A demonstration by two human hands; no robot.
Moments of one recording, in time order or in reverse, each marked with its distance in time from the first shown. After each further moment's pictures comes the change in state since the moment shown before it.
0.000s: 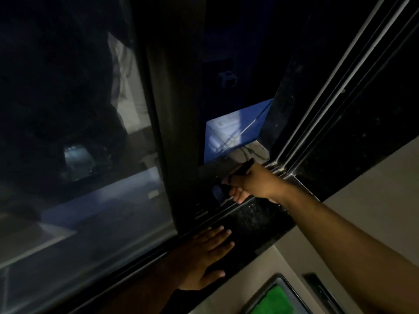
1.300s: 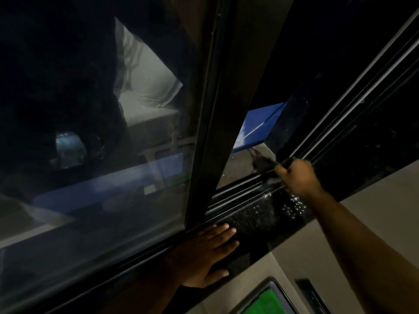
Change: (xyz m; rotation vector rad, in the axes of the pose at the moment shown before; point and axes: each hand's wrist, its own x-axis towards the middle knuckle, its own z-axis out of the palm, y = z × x) left_hand -0.001 0.002 0.001 0.054 0.086 -0.008; right_hand 0.004 0.034 -0.054 -0.595 0.510 0.078
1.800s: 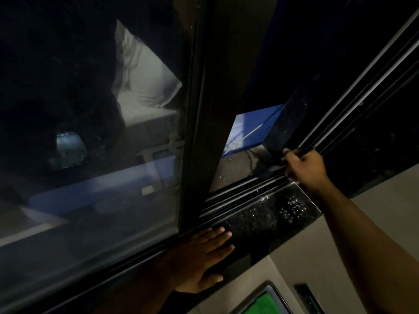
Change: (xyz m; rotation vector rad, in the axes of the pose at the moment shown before) left_hand 0.001 -0.002 0.002 -0.013 -0.051 -0.002; right_hand 0.027 0.015 -0.013 0.512 0.173 0.062
